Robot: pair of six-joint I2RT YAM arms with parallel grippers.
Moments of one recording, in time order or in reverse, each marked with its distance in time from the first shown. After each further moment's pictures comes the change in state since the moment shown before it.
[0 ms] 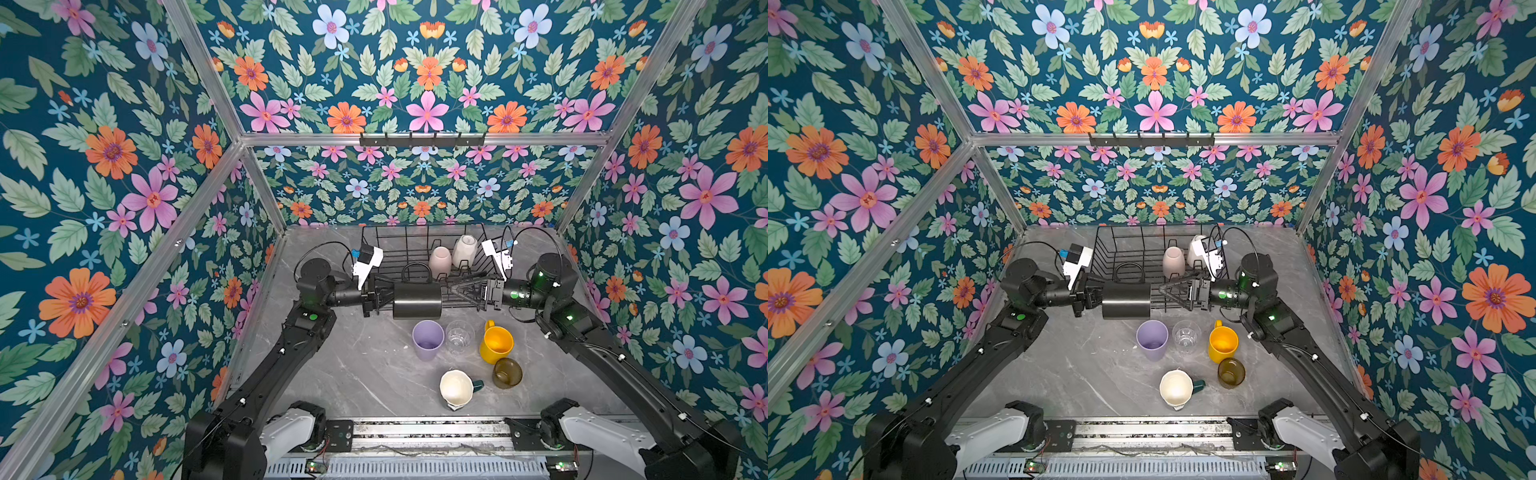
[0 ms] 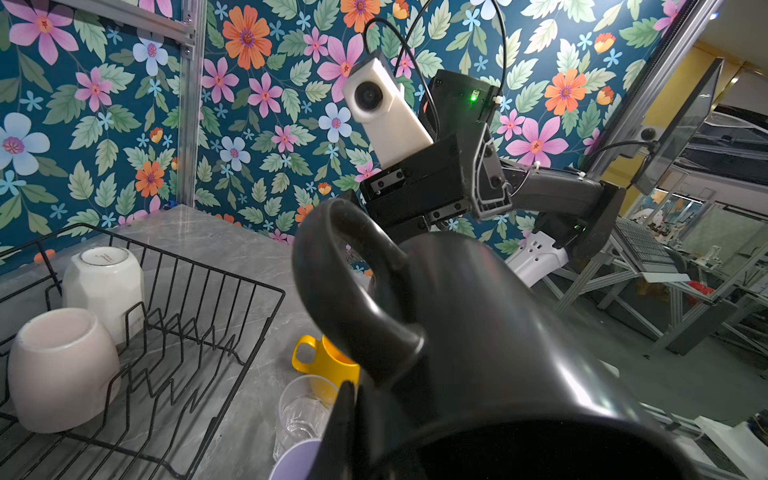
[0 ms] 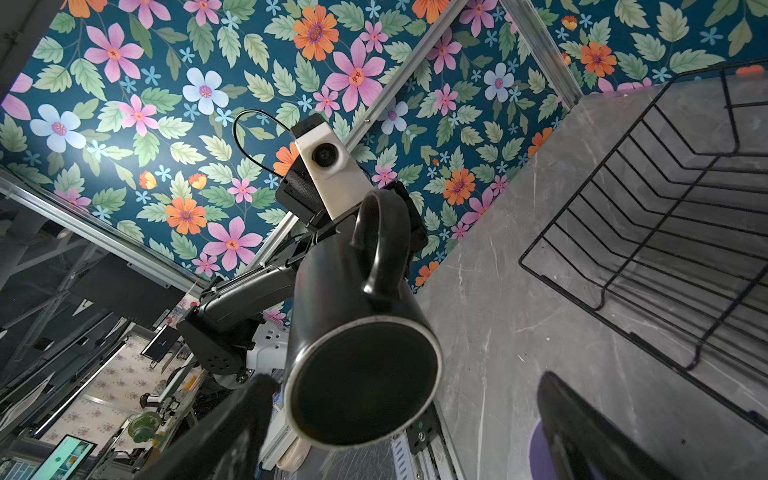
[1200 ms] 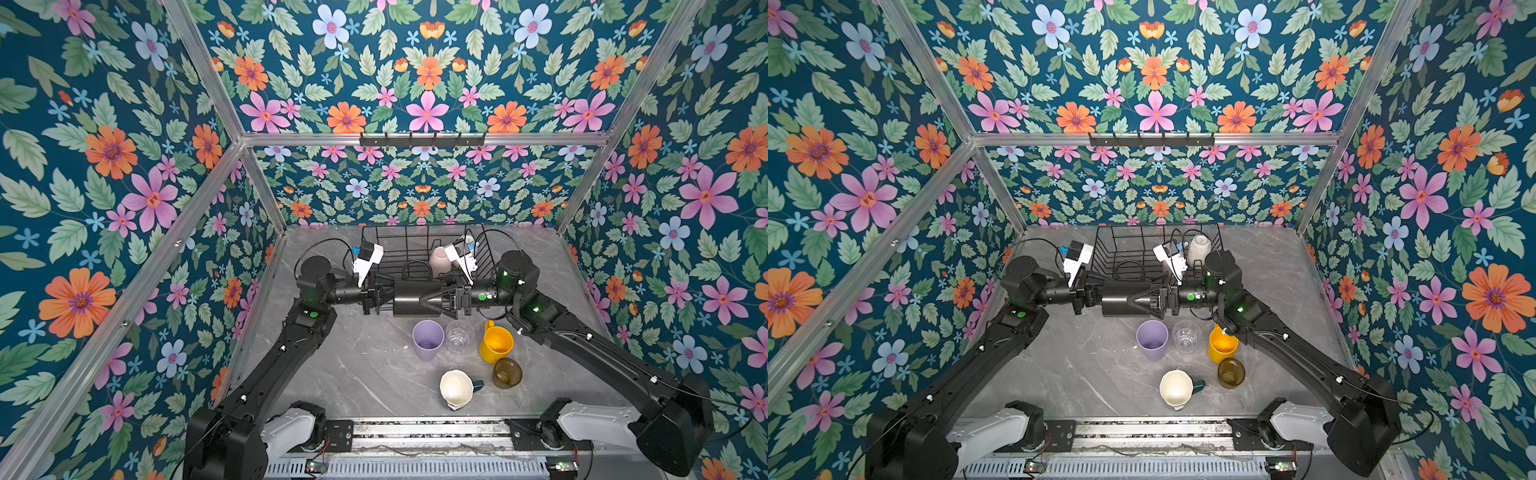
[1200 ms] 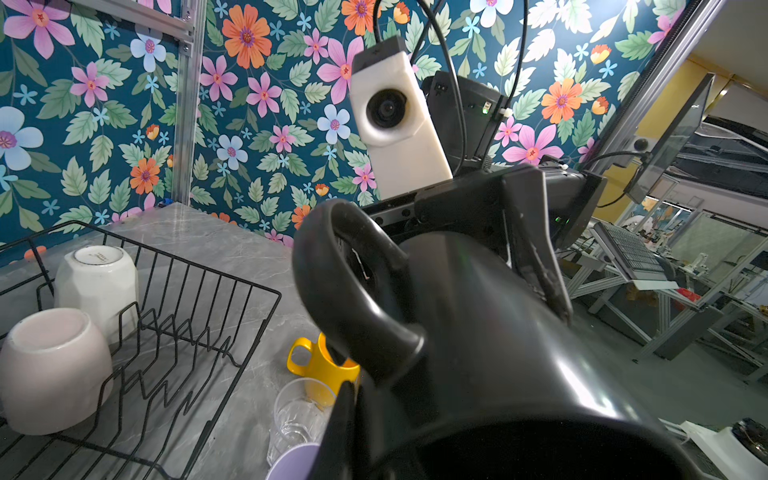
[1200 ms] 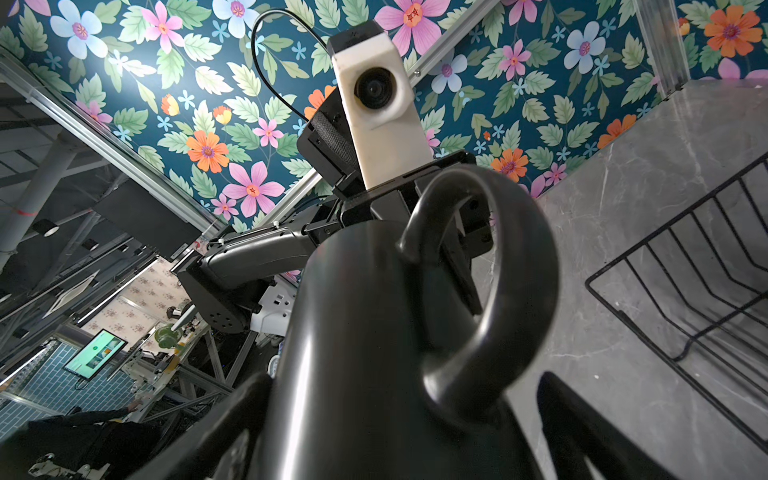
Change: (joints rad) left arm 0.001 0.011 0.019 0.009 0.008 -0.036; right arm 0.215 0.180 0.077 0.108 0.032 -0.087
